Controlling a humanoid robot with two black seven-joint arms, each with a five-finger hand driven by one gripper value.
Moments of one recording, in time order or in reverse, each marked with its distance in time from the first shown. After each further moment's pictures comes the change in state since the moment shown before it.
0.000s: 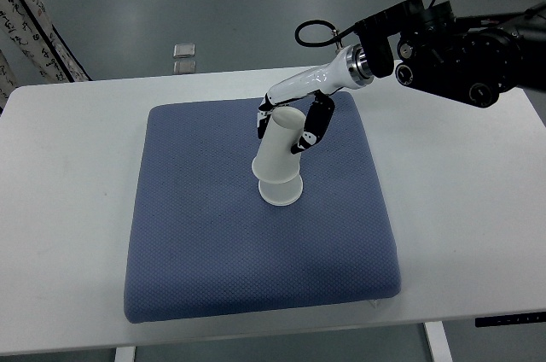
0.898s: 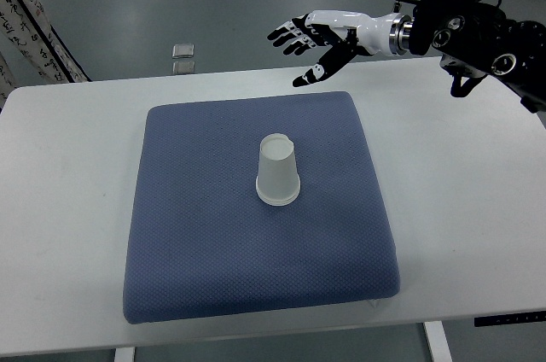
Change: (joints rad) left arm 0.000 0.000 0.000 0.000 0.000 0.000 0.000; right arm -0.229 -0.016 0.224 -0.307 0.681 0.010 -0.097
